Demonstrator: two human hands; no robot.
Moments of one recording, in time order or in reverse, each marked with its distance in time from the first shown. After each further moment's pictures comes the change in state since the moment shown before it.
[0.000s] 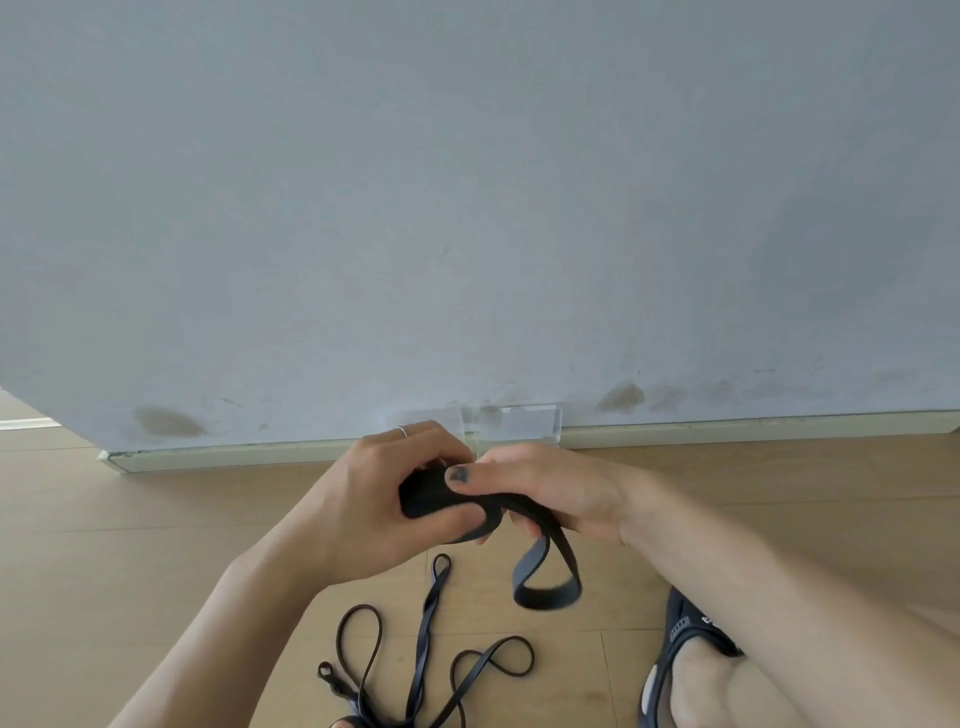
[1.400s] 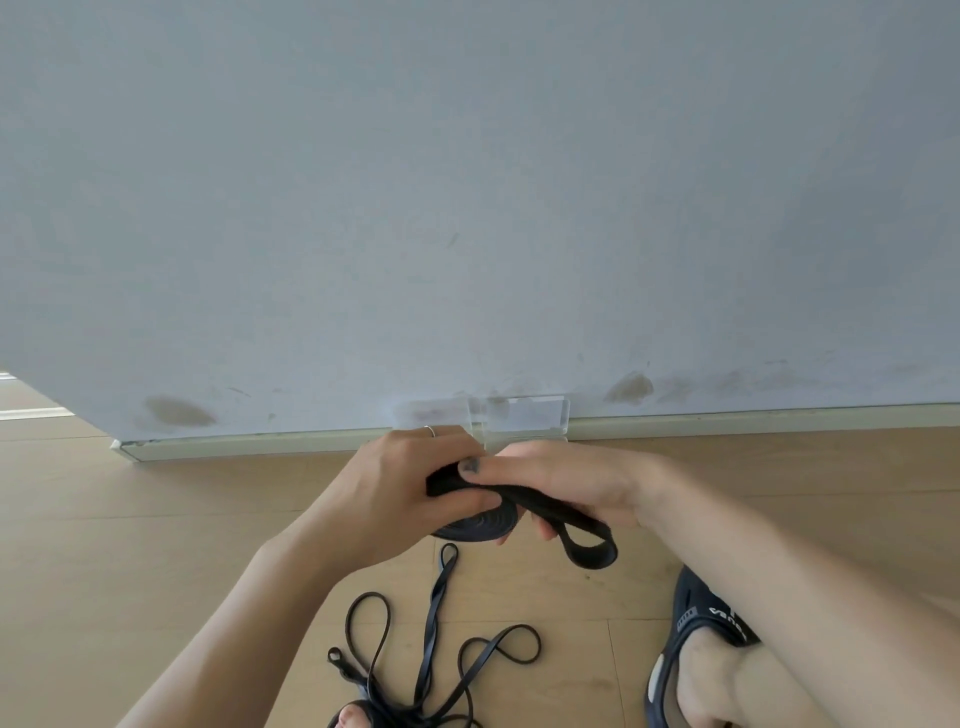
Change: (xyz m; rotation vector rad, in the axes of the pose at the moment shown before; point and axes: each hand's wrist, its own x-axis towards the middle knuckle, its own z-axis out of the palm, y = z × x) left_hand 0.001 -0.009 0.011 0.055 -0.078 -0.078; right_hand 0.004 0.005 -0.007 -0.157 -0.024 0.106
